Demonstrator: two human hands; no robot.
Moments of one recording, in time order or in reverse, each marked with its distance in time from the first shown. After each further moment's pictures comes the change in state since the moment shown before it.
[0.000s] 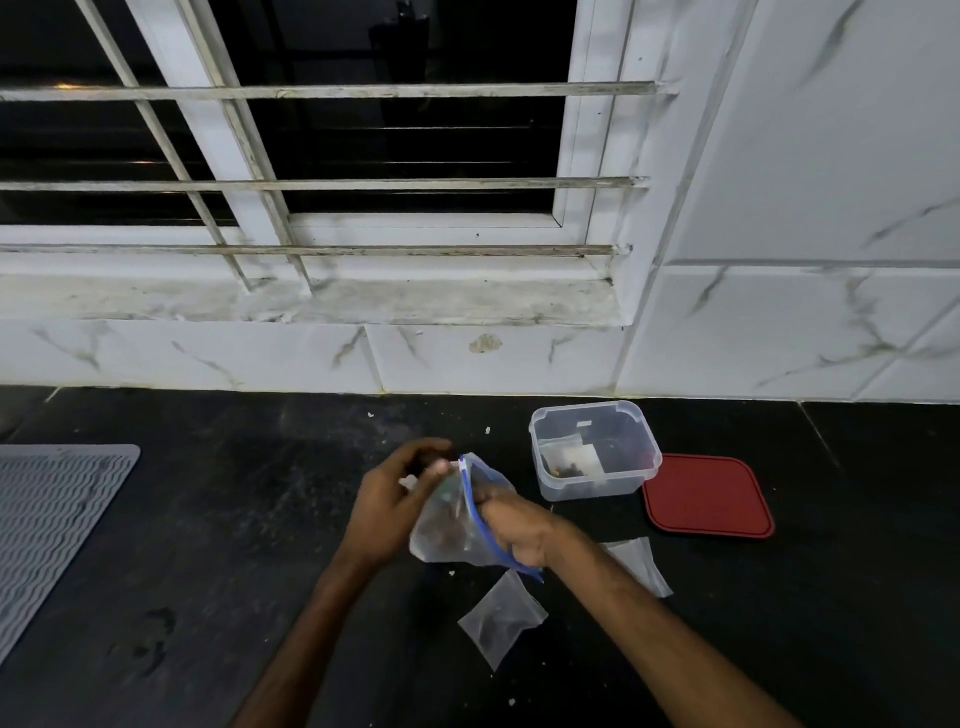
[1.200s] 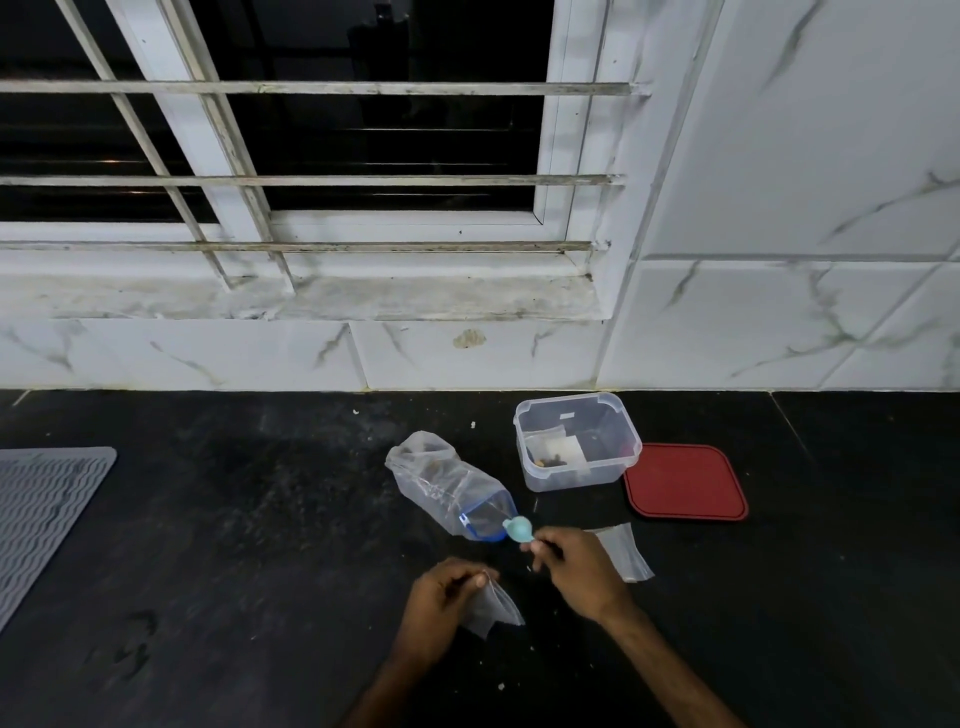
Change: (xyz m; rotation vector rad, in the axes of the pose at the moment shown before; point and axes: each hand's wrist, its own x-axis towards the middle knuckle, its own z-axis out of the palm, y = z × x) left_hand -0.094 -0.052 0.077 -0.074 -0.266 -0.350; right_hand -0.054 0.082 -0.065 -0.784 0.421 -0.216
